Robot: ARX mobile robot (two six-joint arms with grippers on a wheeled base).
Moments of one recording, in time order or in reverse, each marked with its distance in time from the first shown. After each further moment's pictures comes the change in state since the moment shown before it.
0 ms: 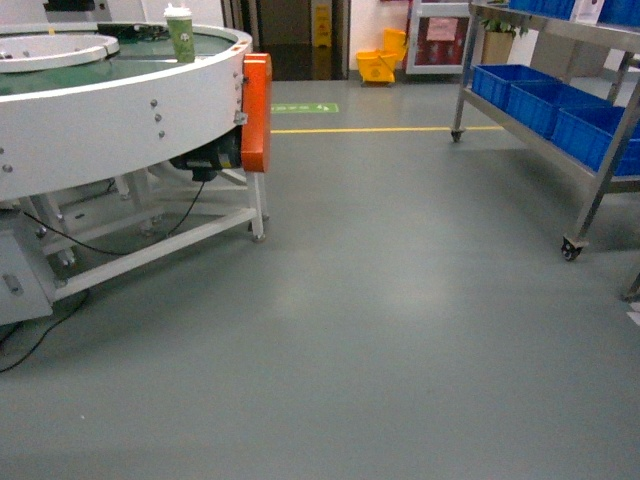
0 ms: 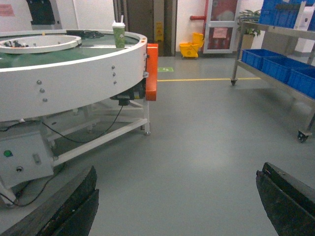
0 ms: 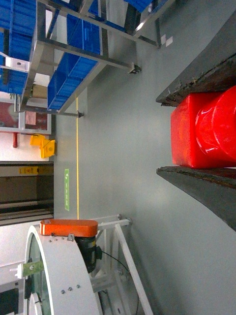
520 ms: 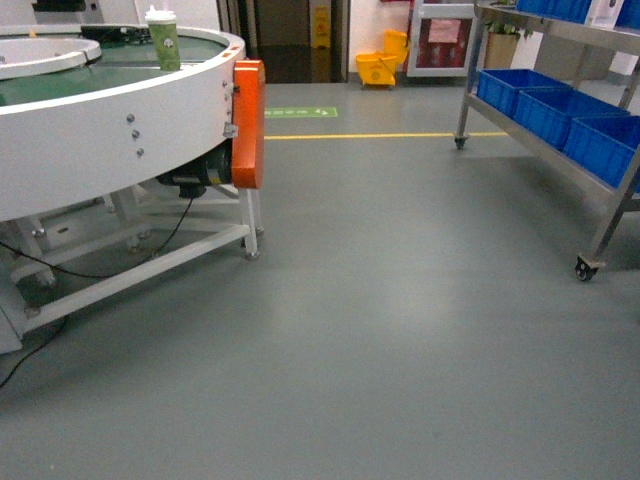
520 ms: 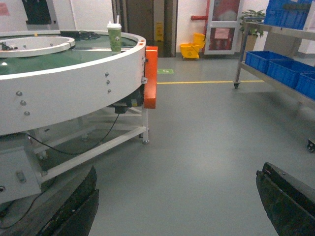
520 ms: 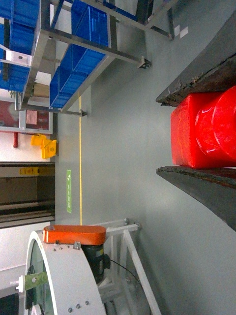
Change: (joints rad) left arm 0.000 0.000 0.000 0.000 0.001 0.000; right arm 0.000 0.000 0.000 0.001 0.000 0.000
